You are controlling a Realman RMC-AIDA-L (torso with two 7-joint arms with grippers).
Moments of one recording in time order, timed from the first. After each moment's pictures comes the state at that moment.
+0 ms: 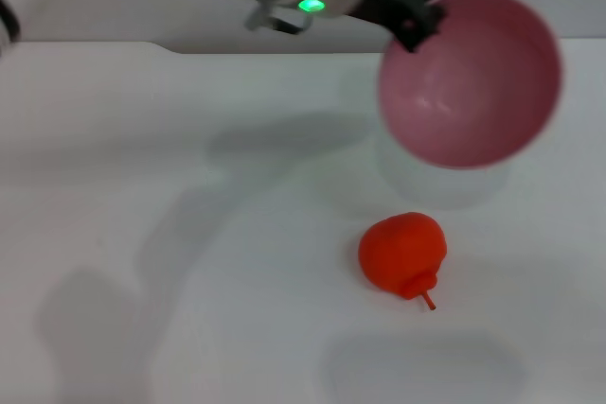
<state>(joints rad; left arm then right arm) -0.98 -2.06 1.60 1.02 2.24 0.87 -2.29 0.26 2.07 -1.05 -0.56 -0.36 -1.87 0.94</state>
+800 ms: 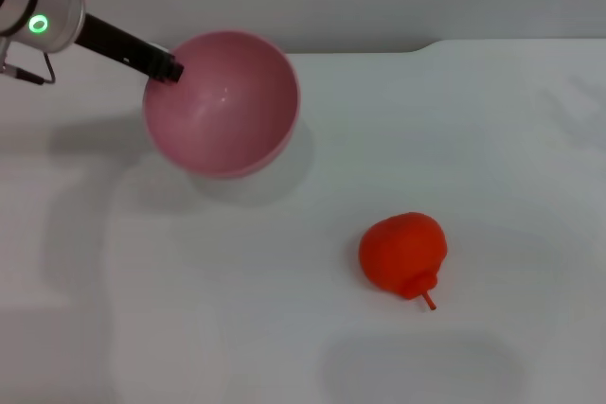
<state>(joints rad) -0.85 -1.96 1.03 0.91 2.52 1.27 -2.39 0.22 2.07 -0.98 -1.01 -1.07 -1.17 1.32</state>
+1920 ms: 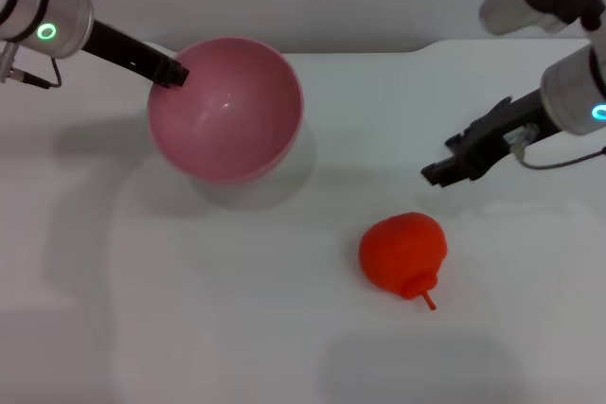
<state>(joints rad) -0.84 -1.97 1.04 0.91 2.52 1.25 -2.36 0.68 2.07 -1.29 -1.21 -2.53 -1.41 2.40</state>
